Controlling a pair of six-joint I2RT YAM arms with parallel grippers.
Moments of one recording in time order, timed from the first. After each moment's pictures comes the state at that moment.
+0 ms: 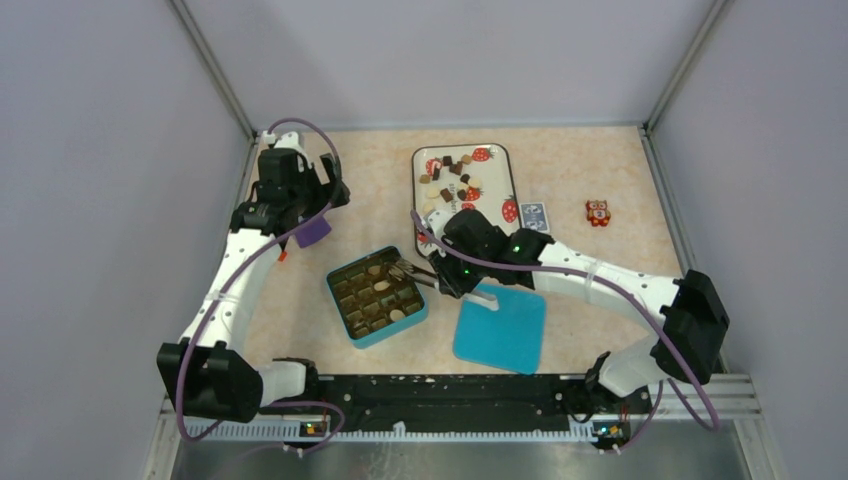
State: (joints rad) left arm -0.10 1.24 1.17 -0.52 0.01 -0.37; right arm 0.98 1.45 1.17 -0.59 -0.05 0.14
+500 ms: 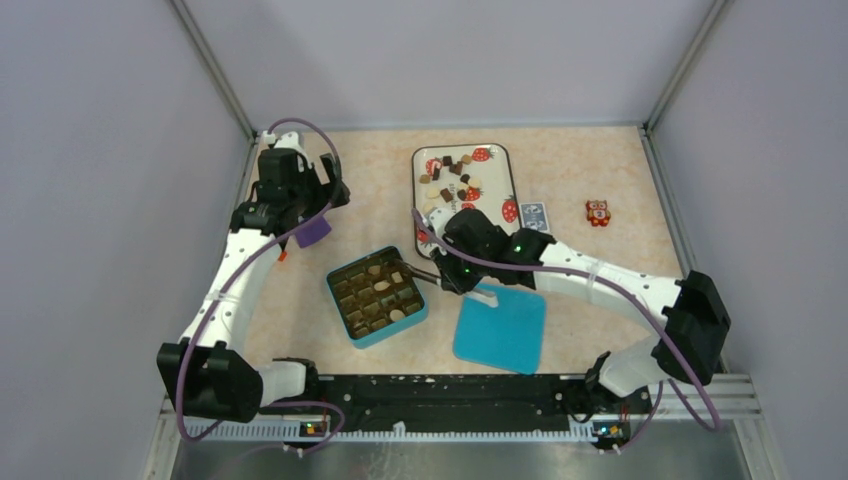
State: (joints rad) left arm -0.10 1.24 1.17 -0.52 0.01 -0.37; right arm 0.98 1.45 1.17 -0.59 -0.03 0.14
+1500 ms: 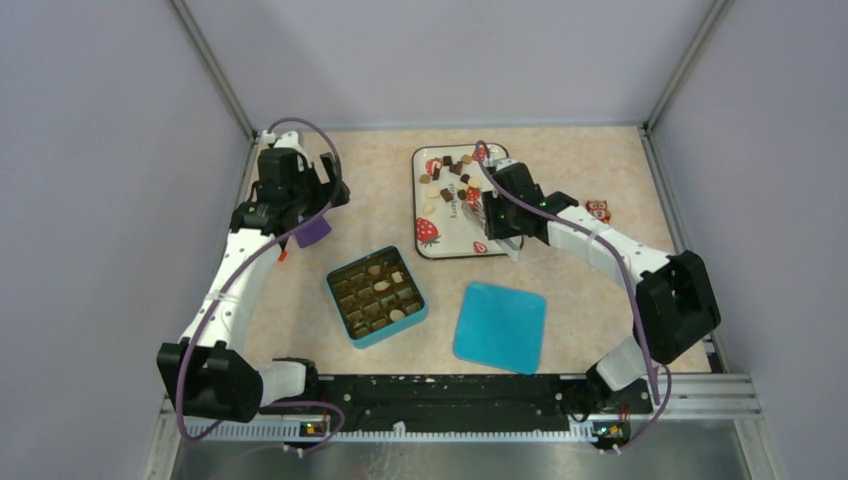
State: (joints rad) left arm -0.10 1.24 1.17 -0.52 0.01 -0.37; right arm 0.57 1.54 1.18 -0.50 0.12 0.28
